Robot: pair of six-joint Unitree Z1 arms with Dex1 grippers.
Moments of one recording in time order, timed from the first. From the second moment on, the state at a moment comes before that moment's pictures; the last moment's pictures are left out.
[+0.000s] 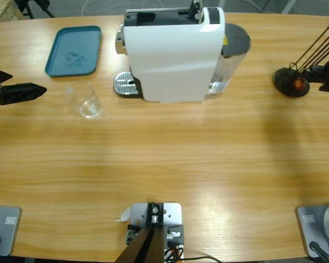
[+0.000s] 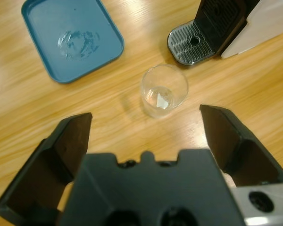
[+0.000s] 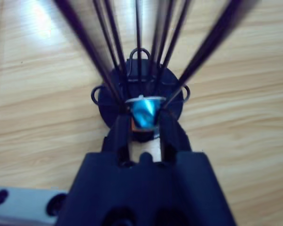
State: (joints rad) arm 0 -0.77 1.16 -0.75 0.36 0.18 -0.17; arm 1 0.11 1.49 -0.51 -0.19 -0.22 0.21
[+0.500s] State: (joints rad) arm 0 -0.77 1.17 -0.75 0.36 0.18 -0.17; arm 1 0.11 1.33 -0.70 0.09 -0.24 0.21
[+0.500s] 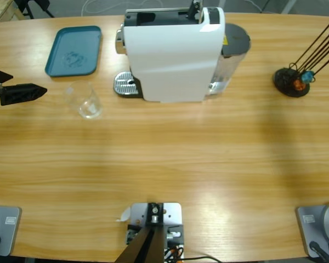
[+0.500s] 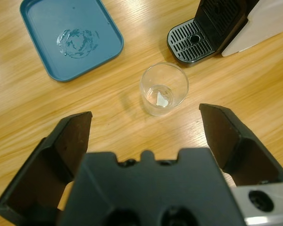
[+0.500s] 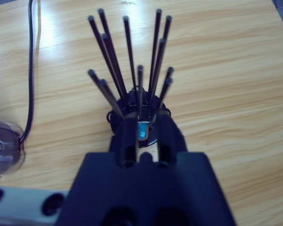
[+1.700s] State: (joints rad) arm 0 -0.77 1.18 -0.75 0.36 0.18 -0.17; arm 1 0.14 1.49 -0.45 -0.30 -0.25 0.23
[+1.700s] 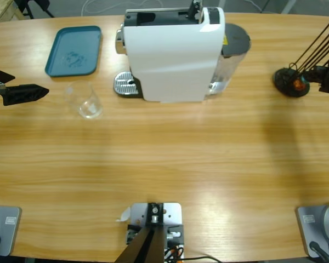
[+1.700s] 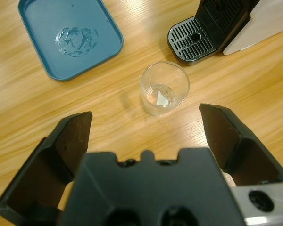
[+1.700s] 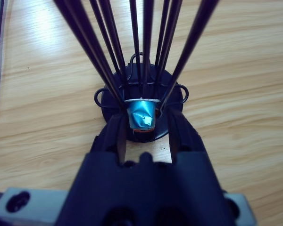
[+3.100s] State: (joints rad) arm 0 -0.77 1.19 -0.75 0.36 0.18 -0.17; arm 1 0.14 1.58 -0.44 -0.37 -0.25 0.23
